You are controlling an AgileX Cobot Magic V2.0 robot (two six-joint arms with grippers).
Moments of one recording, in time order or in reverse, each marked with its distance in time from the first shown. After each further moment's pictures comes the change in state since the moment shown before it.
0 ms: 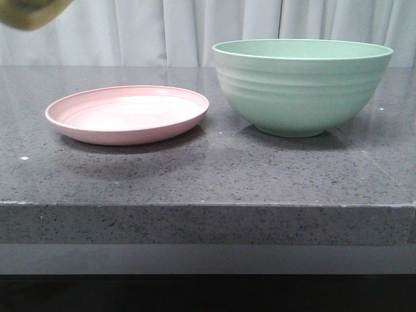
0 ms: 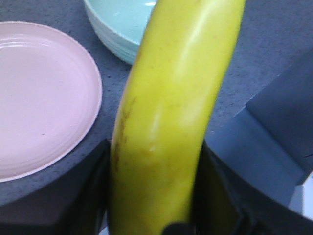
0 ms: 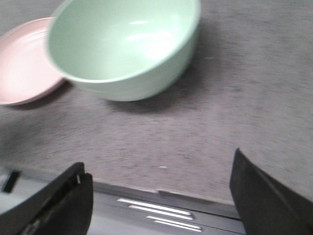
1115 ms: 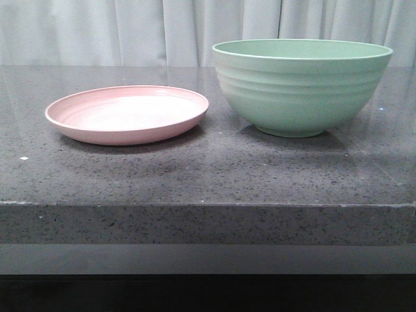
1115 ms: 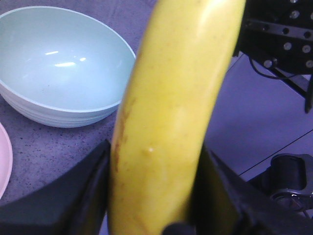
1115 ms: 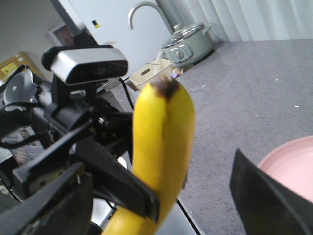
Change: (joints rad) left arm 0.150 0.000 0.002 -0.567 0.034 0.467; right arm 0.203 0.513 -0.190 1.189 0.144 -0.976
